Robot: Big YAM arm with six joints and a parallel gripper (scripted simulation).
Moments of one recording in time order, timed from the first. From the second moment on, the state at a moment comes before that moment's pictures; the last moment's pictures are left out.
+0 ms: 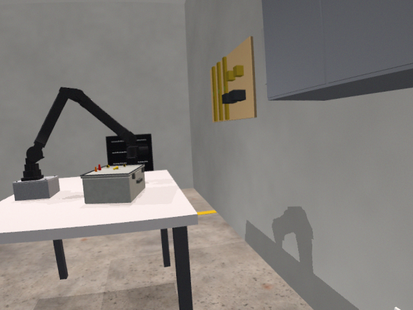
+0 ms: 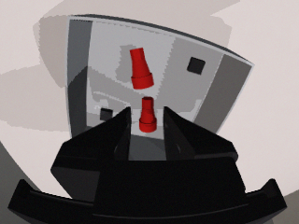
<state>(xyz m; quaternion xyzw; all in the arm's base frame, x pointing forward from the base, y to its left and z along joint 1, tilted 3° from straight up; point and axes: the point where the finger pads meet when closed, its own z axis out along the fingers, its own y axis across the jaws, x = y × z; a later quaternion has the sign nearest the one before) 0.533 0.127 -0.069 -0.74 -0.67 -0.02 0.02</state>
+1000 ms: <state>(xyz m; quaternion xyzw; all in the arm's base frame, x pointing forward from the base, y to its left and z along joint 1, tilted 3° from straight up) 0.534 0.127 -0.019 -0.74 -0.67 -0.02 0.02</state>
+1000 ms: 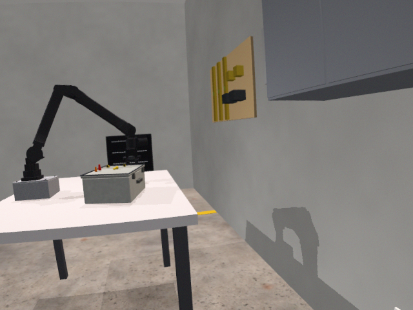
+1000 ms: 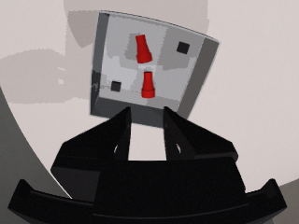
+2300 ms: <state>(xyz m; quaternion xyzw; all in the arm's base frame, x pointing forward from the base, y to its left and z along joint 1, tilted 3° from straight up) 0.540 0.121 0.131 -0.74 -0.67 -0.04 0.01</state>
